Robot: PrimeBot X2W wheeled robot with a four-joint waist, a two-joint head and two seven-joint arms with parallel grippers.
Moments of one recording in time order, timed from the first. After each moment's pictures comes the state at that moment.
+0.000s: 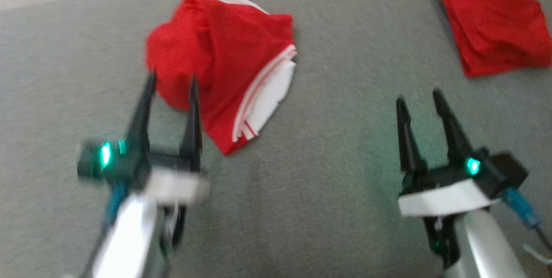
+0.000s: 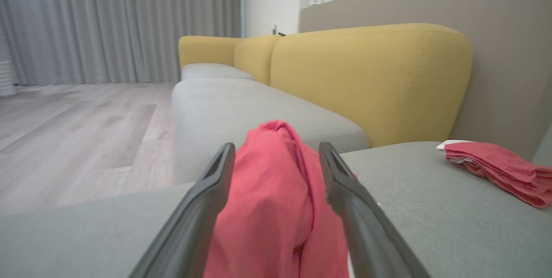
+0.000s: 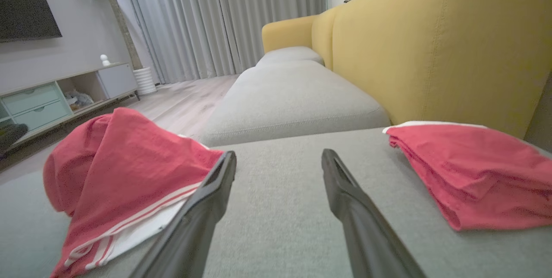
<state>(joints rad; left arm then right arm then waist) -0.34 0.14 -0.32 0.20 -0.23 0.05 -0.26 -0.13 -0.05 0.15 0.10 0.18 0.13 -0.26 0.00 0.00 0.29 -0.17</state>
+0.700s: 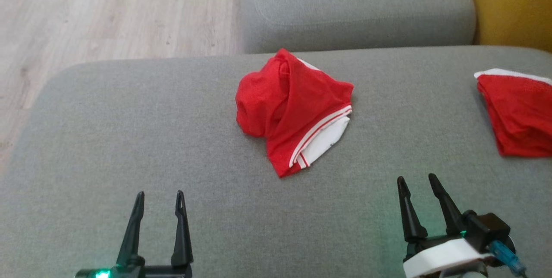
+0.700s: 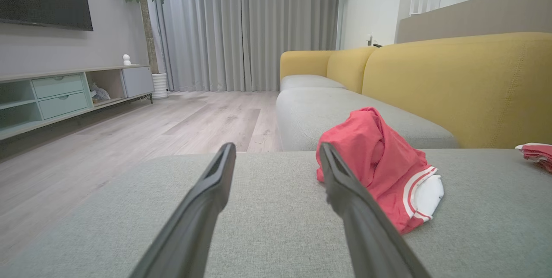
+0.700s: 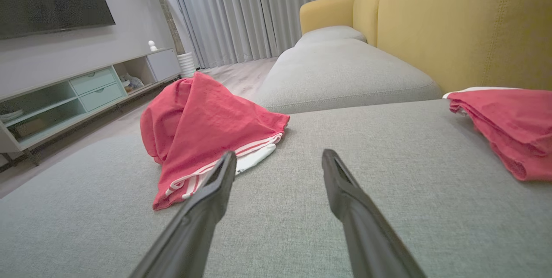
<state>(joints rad) 0.21 0.06 -0.19 -0.03 -0.09 0.11 -0.26 0.07 -0.05 0.12 0.27 0.20 0.13 -0.26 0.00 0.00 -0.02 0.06</state>
